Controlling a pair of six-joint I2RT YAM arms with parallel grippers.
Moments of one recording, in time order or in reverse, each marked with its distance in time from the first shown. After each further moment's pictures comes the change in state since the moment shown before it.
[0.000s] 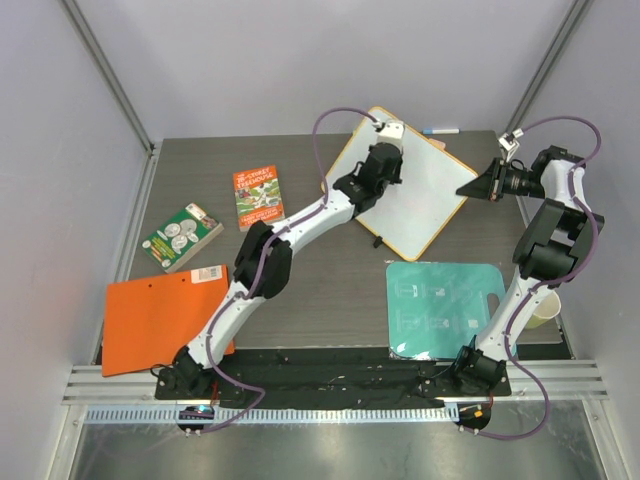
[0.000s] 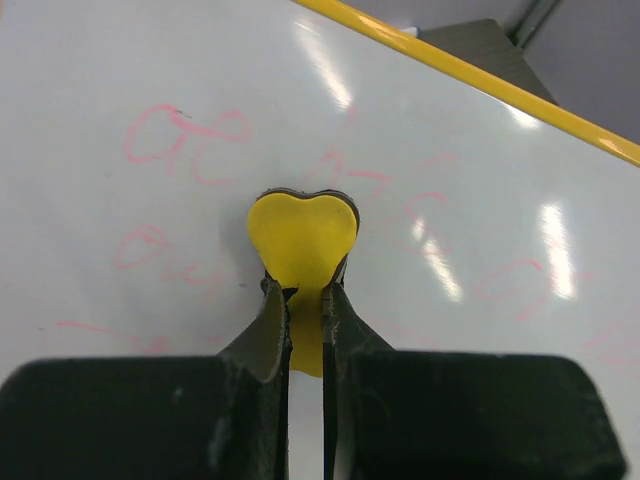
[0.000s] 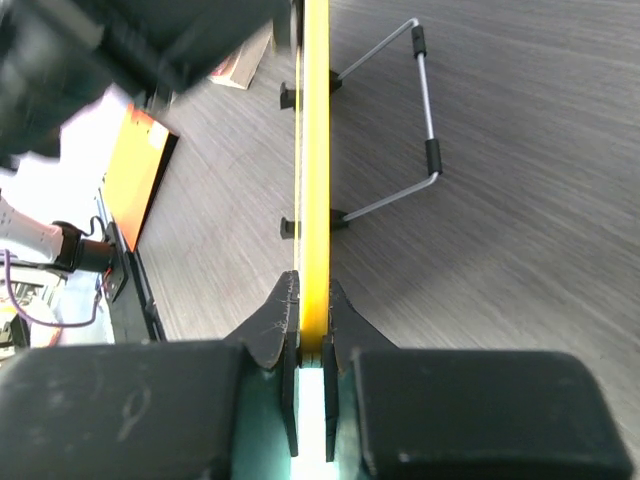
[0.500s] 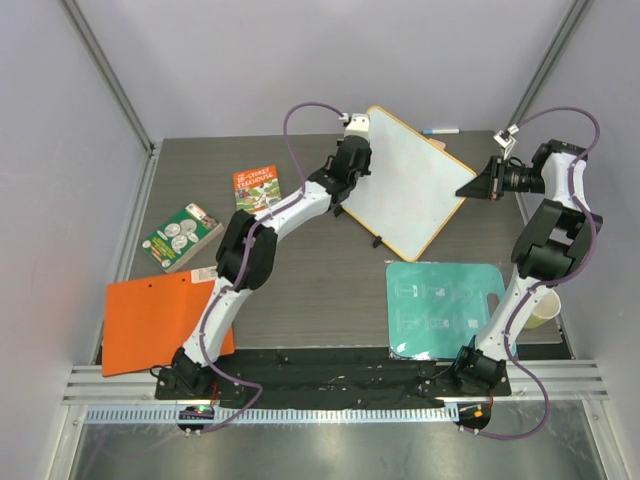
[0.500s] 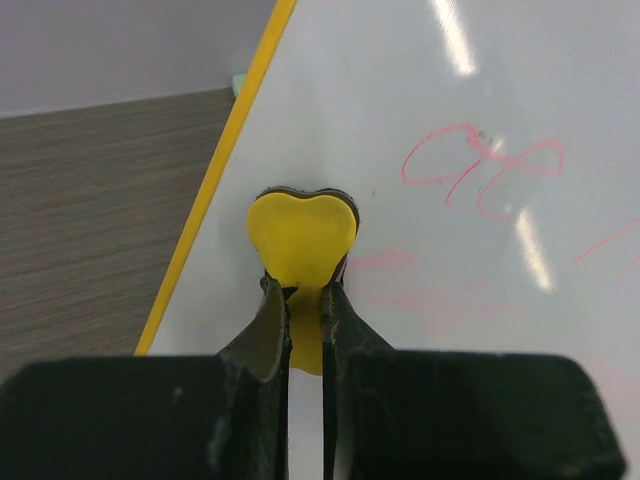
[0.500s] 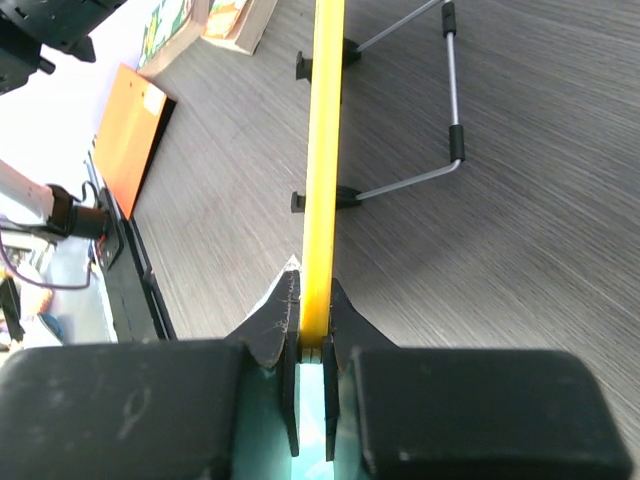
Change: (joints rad) left arm 0.136 -0.077 -0.177 0.070 -0.020 0.020; right arm 0.014 0.003 0.085 -0.193 0.051 -0.137
